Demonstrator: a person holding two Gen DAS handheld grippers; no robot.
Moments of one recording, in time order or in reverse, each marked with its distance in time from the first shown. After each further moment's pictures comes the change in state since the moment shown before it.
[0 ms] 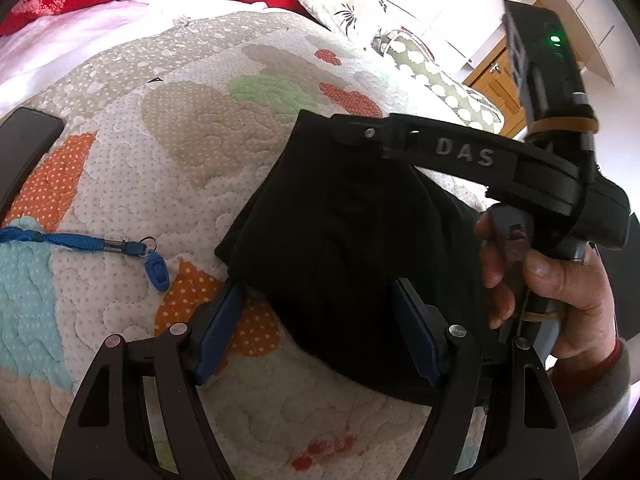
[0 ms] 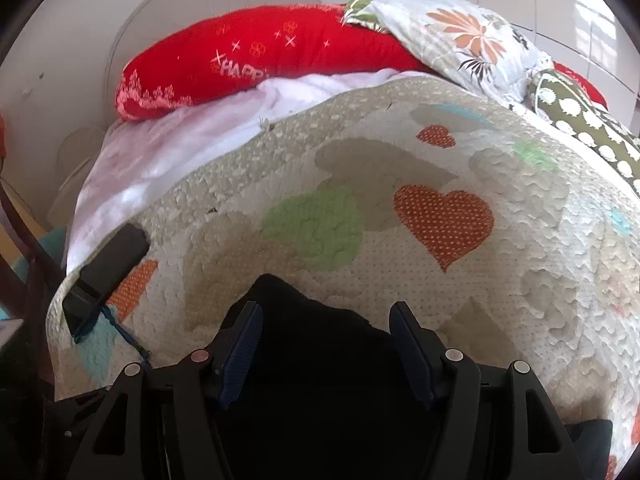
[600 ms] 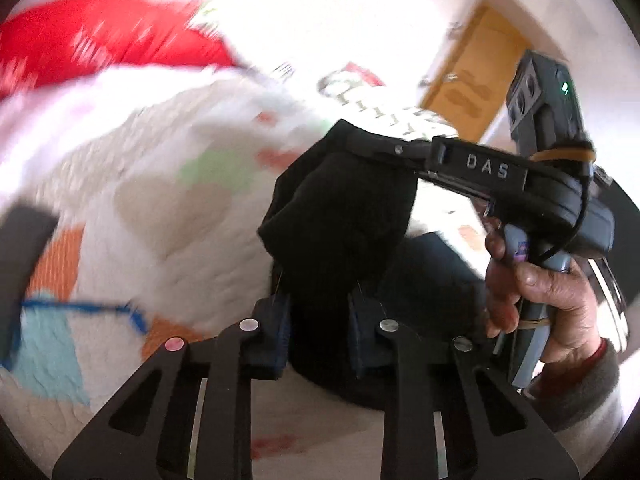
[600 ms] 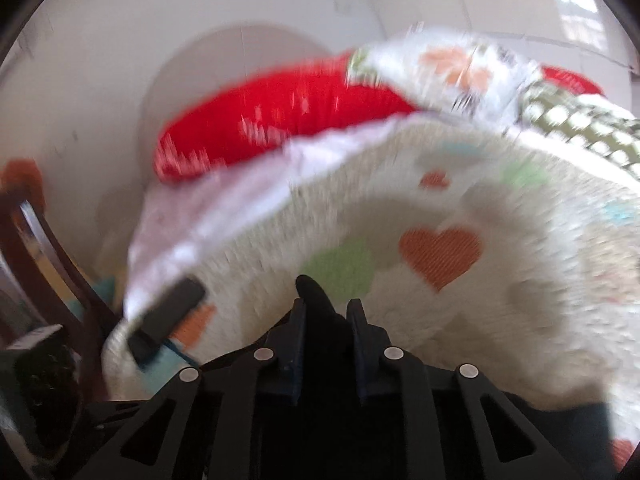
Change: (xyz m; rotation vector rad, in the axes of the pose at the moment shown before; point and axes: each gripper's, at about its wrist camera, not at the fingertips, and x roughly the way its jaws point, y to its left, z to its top) left arm -0.053 -0.070 0.003 0.218 -0.187 -0.080; right arm -0.090 -0.027 -0.015 0.113 -0.244 0.155
